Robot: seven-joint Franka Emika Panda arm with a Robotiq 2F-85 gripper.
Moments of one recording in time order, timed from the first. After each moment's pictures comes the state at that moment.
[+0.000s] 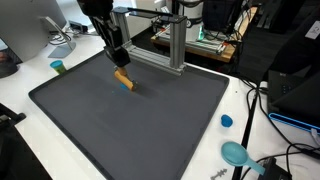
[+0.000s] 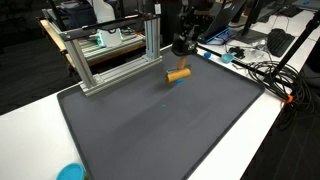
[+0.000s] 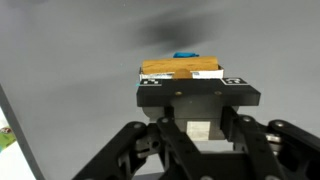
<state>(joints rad) 0.09 0.41 -0.04 -1.56 -0.09 1.89 0.34</state>
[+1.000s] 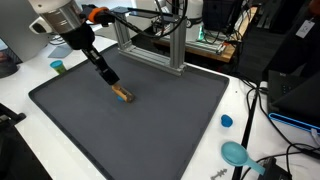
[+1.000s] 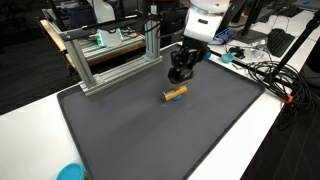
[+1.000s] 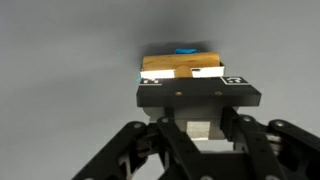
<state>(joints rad) -0.02 0.68 -0.04 -1.32 0.01 1.85 0.19</state>
